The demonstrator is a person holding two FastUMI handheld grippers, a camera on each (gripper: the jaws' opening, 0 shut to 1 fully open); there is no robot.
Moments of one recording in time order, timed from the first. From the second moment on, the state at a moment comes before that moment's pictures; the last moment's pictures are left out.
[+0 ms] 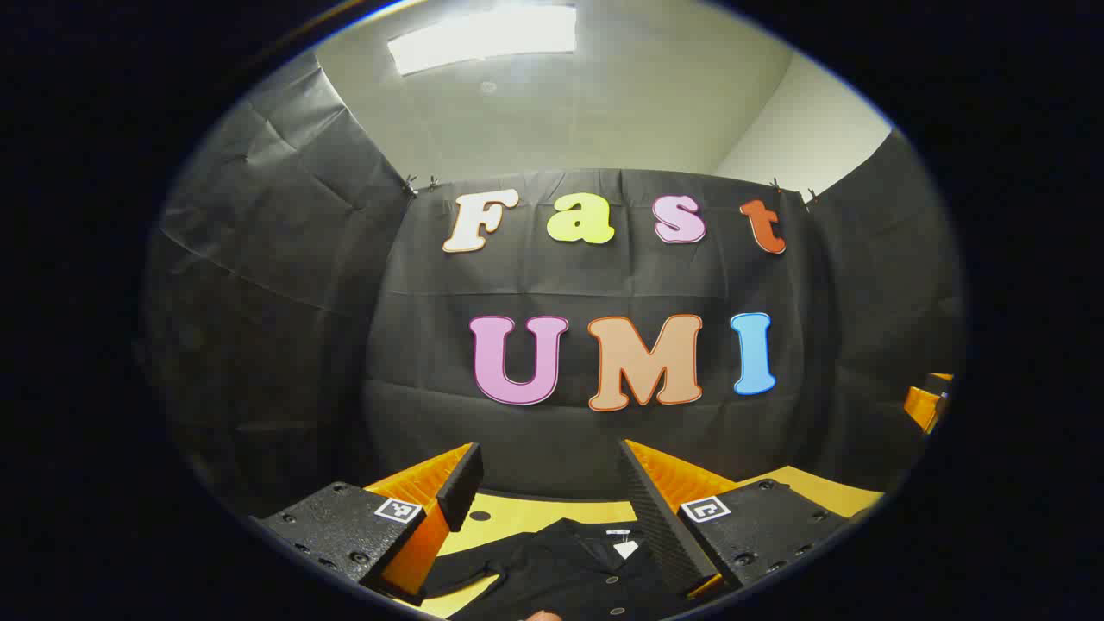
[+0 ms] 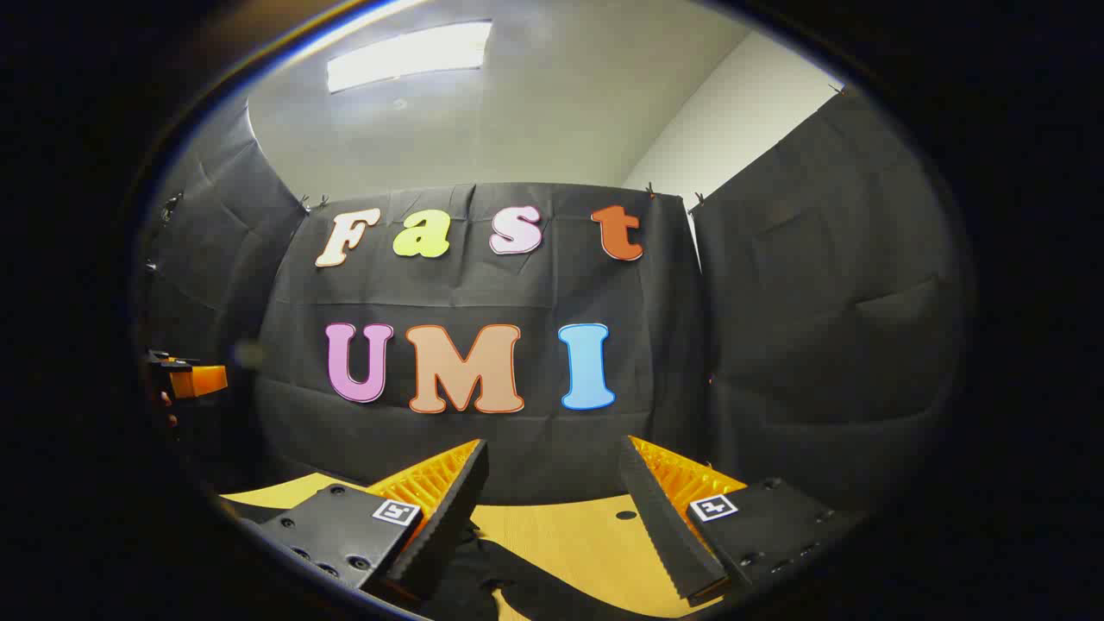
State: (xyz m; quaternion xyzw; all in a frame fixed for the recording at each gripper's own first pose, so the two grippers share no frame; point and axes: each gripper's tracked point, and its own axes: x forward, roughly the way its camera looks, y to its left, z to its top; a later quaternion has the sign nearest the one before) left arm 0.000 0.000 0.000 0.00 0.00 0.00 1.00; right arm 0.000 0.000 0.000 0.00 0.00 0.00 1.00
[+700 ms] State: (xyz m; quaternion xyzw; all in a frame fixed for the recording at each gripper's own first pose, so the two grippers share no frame) left arm -0.011 0.025 -0.005 0.04 0.01 0.02 1.00; right arm 0.018 0.006 0.009 0.00 0.01 0.01 1.00
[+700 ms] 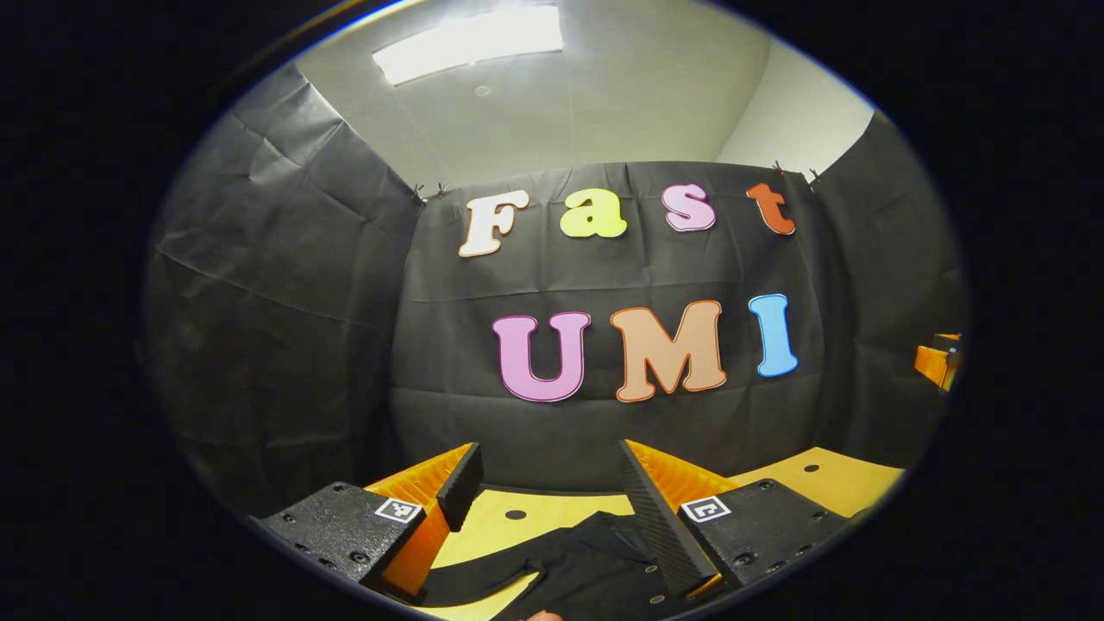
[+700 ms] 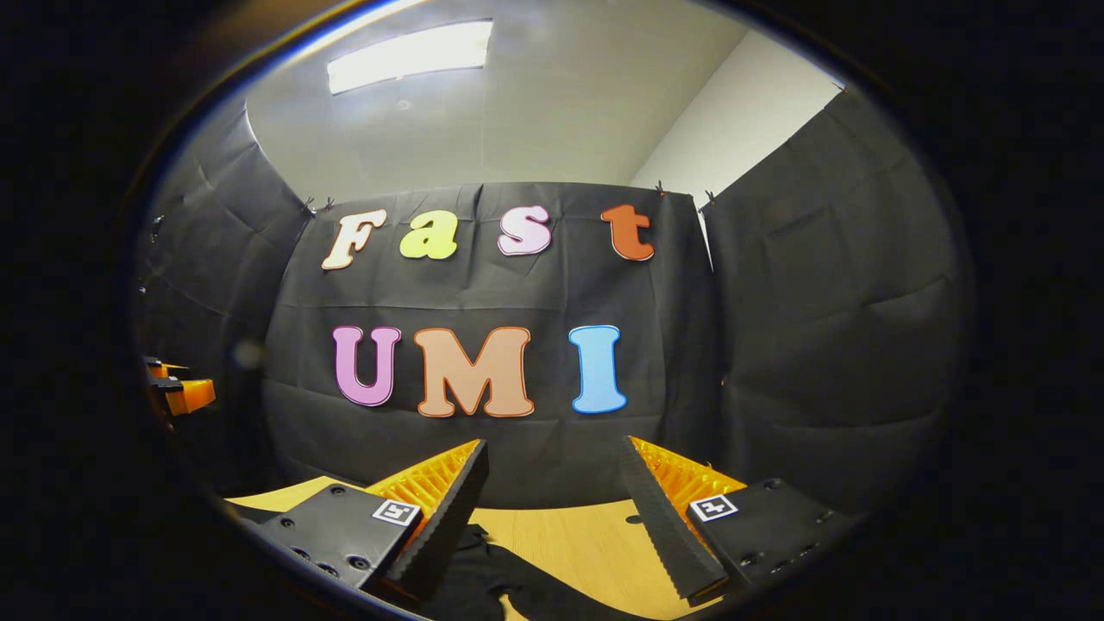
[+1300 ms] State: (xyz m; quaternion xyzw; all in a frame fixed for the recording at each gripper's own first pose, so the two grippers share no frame) left arm -0.007 0.025 -0.003 0.04 0.01 0.01 1.00; right arm 0.027 0.014 0.010 0.00 0.01 0.02 1.00
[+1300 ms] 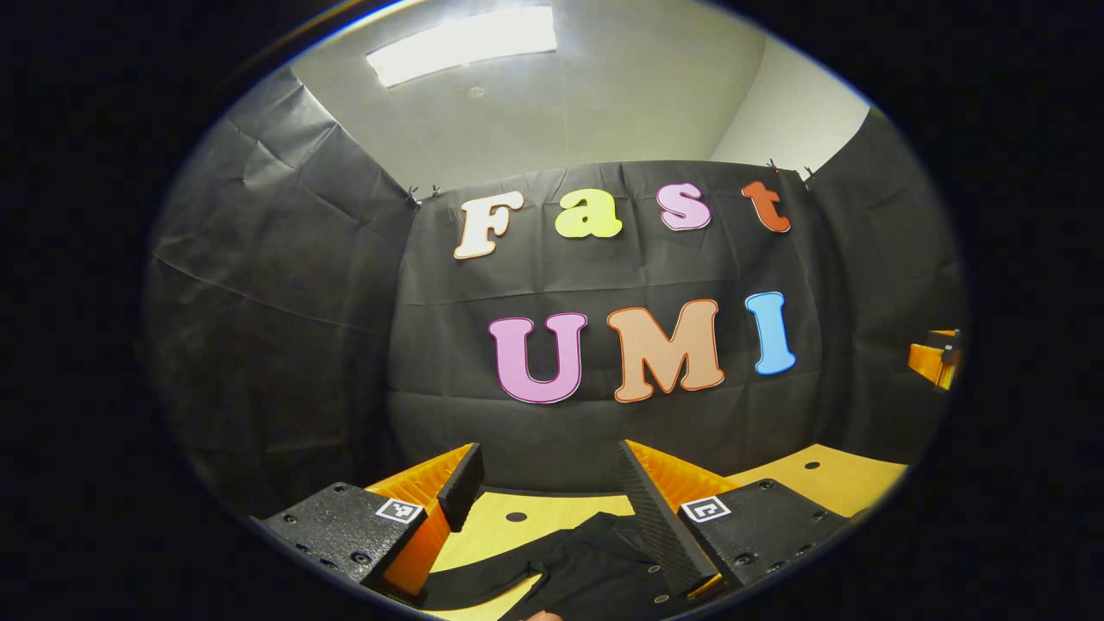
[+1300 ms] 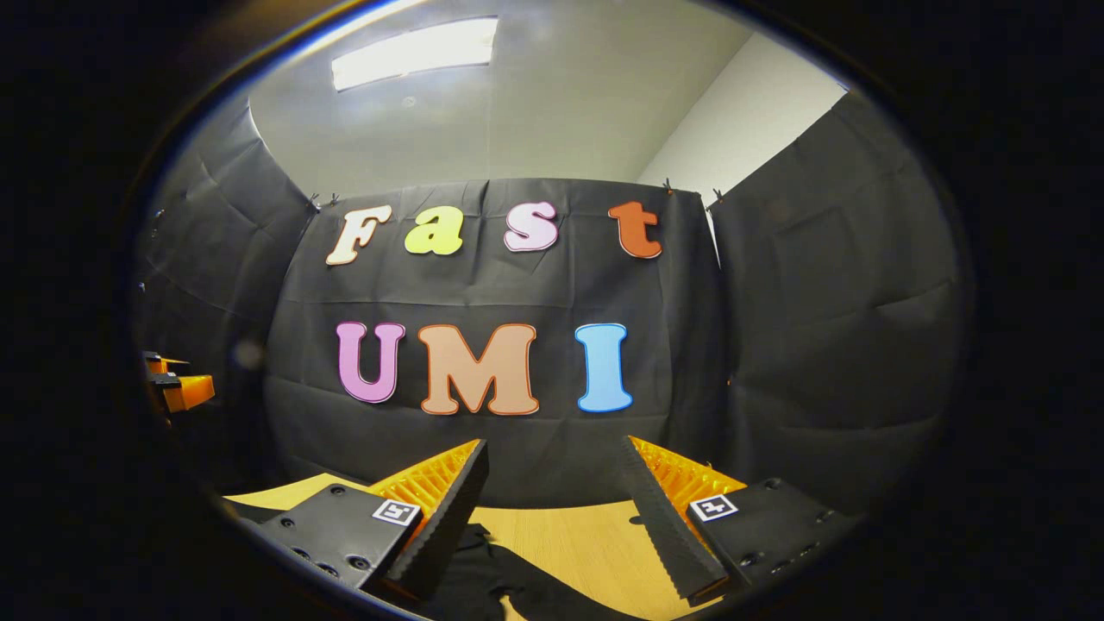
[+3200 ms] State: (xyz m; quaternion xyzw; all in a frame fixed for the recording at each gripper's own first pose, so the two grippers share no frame) left arm -0.017 0.027 -0.012 0.04 0.03 0.01 1.00; right arm 0.036 -0.054 -0.081 -0.03 0.10 -0.04 0.99
